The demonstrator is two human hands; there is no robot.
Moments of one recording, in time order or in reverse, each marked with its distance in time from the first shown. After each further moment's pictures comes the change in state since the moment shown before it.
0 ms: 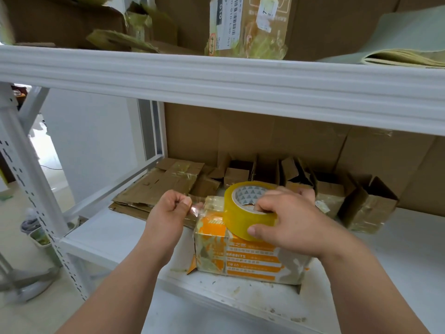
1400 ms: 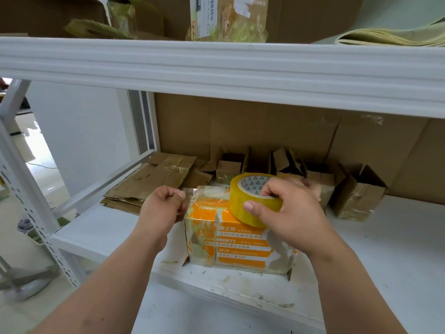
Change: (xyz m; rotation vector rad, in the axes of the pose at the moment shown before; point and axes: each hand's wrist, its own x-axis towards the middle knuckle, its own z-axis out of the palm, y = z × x) left_hand 0.012 -0.003 0.018 -0.077 0.008 -0.166; right_hand -0.019 0.022 0.018 0.297 0.418 0.103
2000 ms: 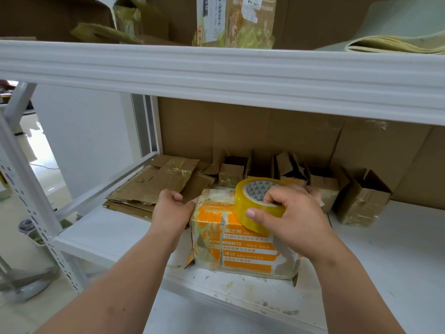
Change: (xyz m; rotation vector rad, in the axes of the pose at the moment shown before) left_hand -0.002 0.007 0.011 0.059 0.032 -0.078; right_hand 0.003 0.008 0.010 -0.038 -0.024 0.000
